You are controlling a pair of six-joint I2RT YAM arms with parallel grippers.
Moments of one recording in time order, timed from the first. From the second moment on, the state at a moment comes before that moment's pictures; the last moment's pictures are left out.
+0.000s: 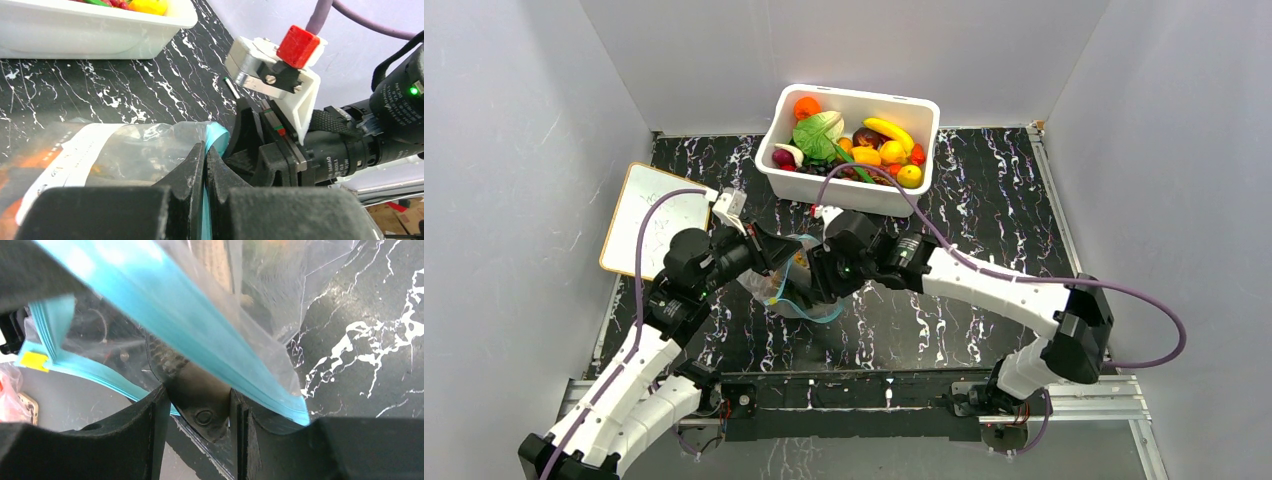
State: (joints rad) left arm -0.46 0.73 0.67 -0.09 0.38 -0.55; right arm 1.04 1.47 1.29 -0.60 -0.09 0.52
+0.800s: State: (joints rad) left arm -0.46 0.70 0.63 -0.06 0.37 -0.74; right arm 1.04 1.52 1.18 -0.32 -0.03 0.44
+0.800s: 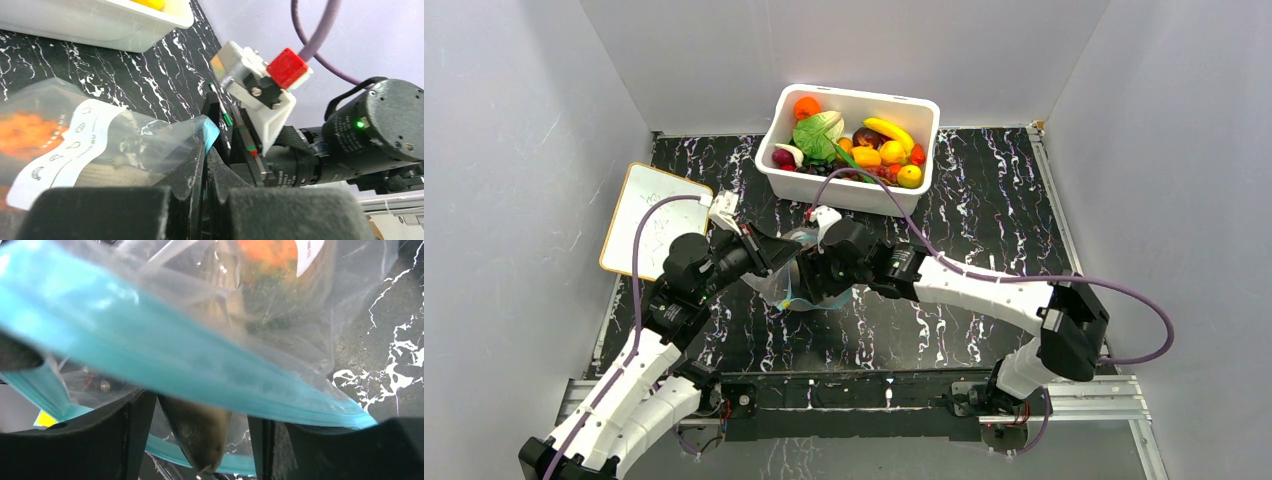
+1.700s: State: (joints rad) left arm -0.46 0.70 0.65 -0.11 0.28 -0.73; right arm 1.04 1.15 0.87 -0.39 0.11 0.93
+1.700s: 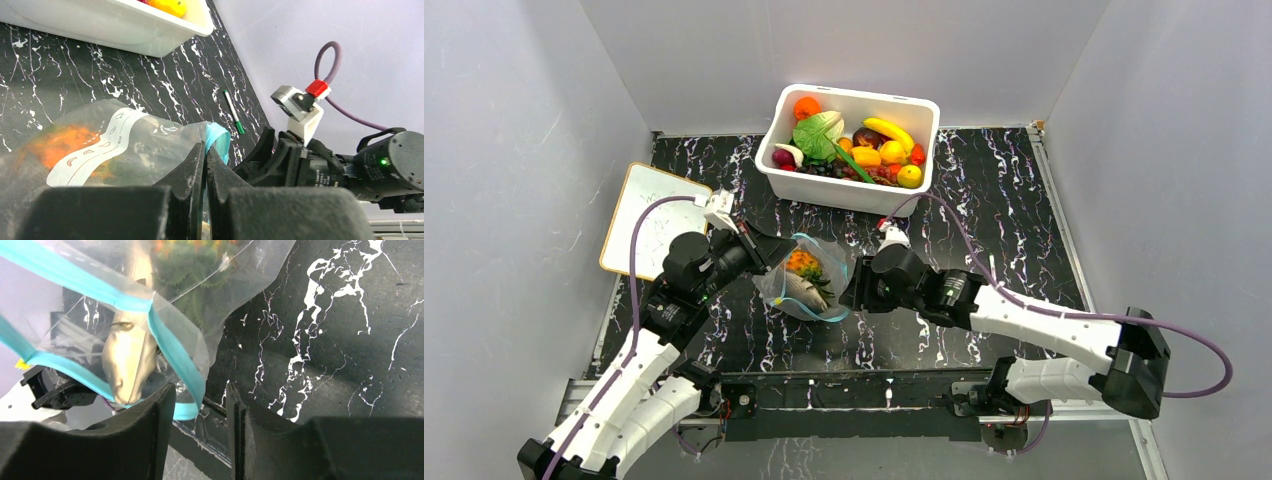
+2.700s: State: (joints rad) left arm -0.46 0.67 0.87 -0.46 0.29 -0.27; right arm 0.97 1.43 1.16 -0.24 0.11 0.66
